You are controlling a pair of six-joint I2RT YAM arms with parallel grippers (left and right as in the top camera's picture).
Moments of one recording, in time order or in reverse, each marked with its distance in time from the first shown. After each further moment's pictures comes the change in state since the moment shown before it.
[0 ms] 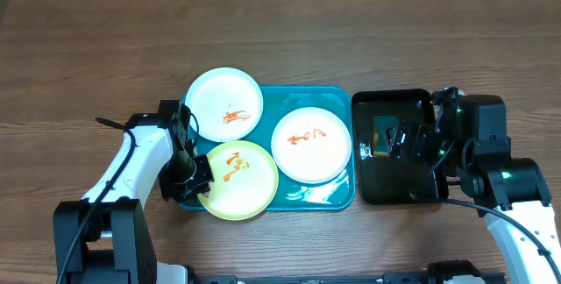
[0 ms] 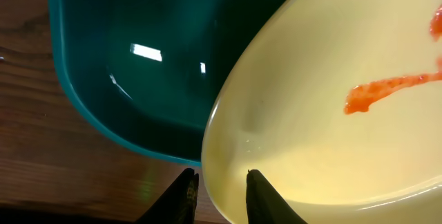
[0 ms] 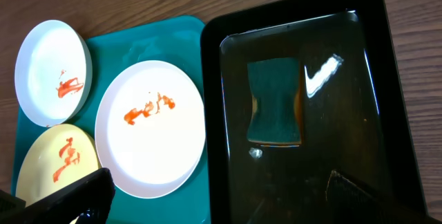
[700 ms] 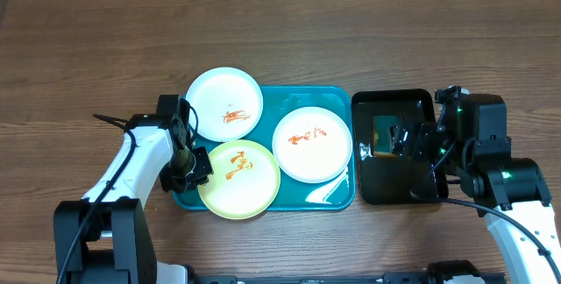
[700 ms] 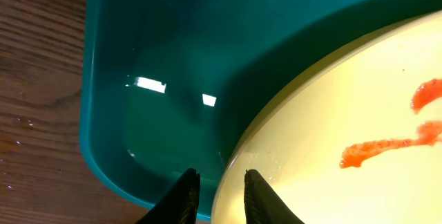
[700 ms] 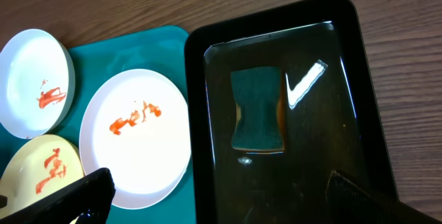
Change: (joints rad) left arm 0.000 0.000 -0.006 0.129 -0.050 -0.001; right arm 0.000 0.000 0.000 0.011 0.060 0.000
